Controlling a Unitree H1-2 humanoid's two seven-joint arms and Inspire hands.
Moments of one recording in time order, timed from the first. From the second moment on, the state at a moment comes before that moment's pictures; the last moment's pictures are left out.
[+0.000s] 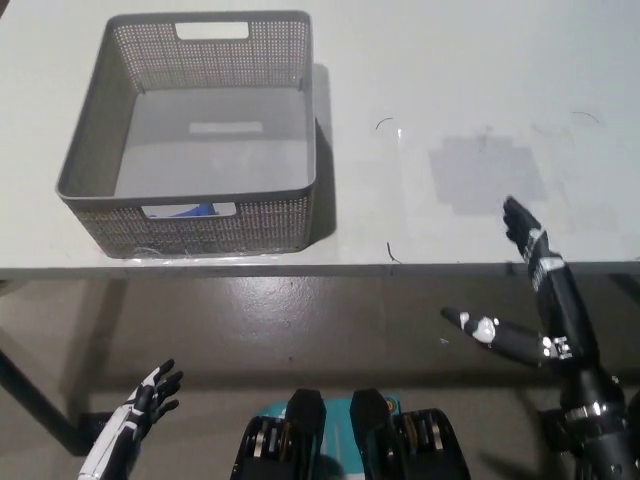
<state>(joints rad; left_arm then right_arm) 0.03 0.25 0.01 0.29 -0.07 -0.27 -0.21 -0.12 -0.11 0.06 -0.05 -0.04 -0.17 0.02</state>
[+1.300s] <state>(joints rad) 0.01 0.24 0.02 0.32 -0.07 -0.27 -0.22 -0.04 -0.05 0.04 0.39 0.10 -0.38 0.10</state>
